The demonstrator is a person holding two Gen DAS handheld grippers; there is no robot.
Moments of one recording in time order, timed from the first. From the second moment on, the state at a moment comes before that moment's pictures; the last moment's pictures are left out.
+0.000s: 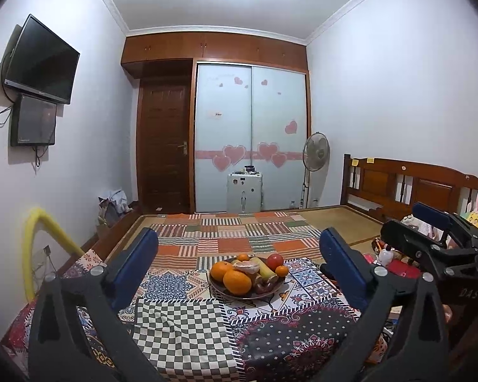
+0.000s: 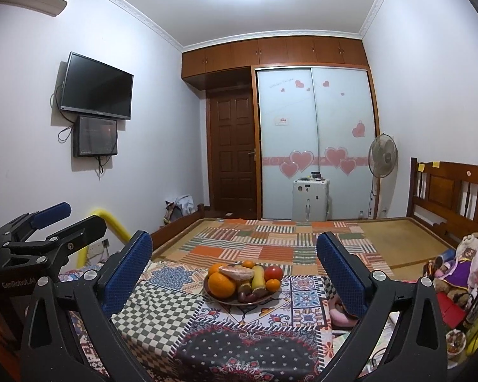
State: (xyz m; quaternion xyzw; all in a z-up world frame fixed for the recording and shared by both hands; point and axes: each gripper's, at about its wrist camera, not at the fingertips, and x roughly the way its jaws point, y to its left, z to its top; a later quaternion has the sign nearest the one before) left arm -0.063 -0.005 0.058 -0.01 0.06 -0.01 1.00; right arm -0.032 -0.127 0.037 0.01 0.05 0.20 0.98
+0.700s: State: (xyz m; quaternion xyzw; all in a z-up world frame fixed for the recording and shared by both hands) left arm -0.065 -0.006 0.057 -0.01 0.06 -0.02 1.00; right arm -0.036 -0.129 0.037 0.01 0.05 0.20 0.98
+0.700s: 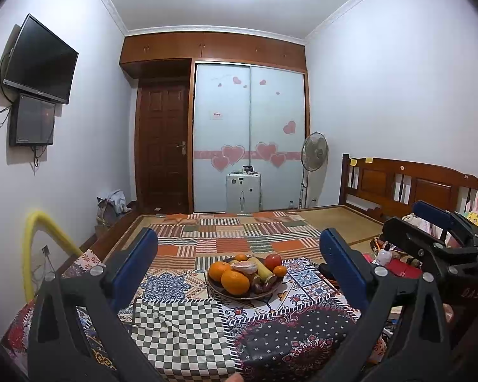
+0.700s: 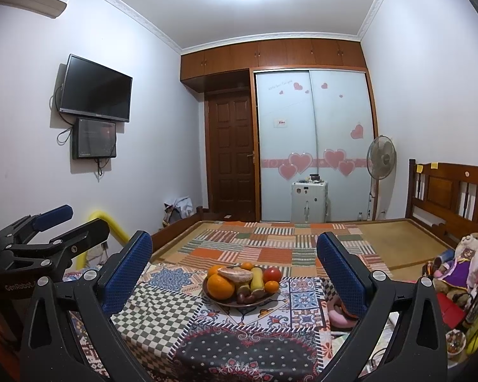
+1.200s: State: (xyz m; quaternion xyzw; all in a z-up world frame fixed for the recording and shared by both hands) left arm -0.062 -0.006 0.054 -0.01 0.07 -0.02 1.00; right arm -0.034 -0.128 0.038 0.01 0.05 0.19 0.98
